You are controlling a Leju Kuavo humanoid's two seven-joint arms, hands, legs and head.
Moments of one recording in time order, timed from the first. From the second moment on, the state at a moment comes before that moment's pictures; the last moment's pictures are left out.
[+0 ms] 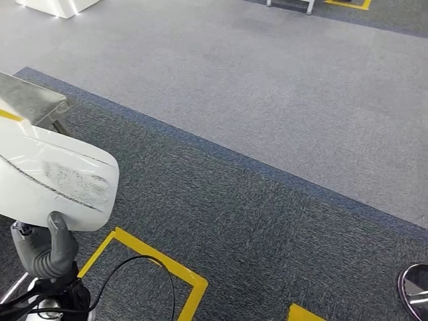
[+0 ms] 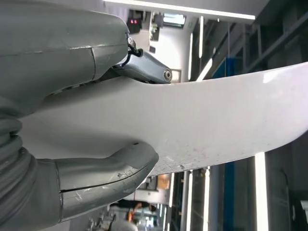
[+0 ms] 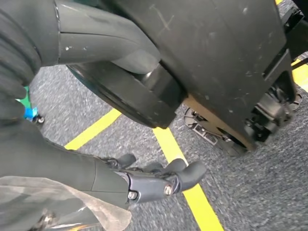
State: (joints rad) left arm 0.21 -0.05 -0.13 -1.92 0.09 0.23 -0.65; right arm -0.03 0.09 0.43 -0.16 -0.08 -0.04 -0.07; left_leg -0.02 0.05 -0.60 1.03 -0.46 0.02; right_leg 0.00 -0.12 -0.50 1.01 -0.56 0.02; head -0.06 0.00
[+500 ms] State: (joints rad) left arm 0.21 -0.06 -0.12 -1.91 0.08 0.23 -0.64; right arm -0.04 0.09 0.44 -0.16 -0.07 -0.04 -0.07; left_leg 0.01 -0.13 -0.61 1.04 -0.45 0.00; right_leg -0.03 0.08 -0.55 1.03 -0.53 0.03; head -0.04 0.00
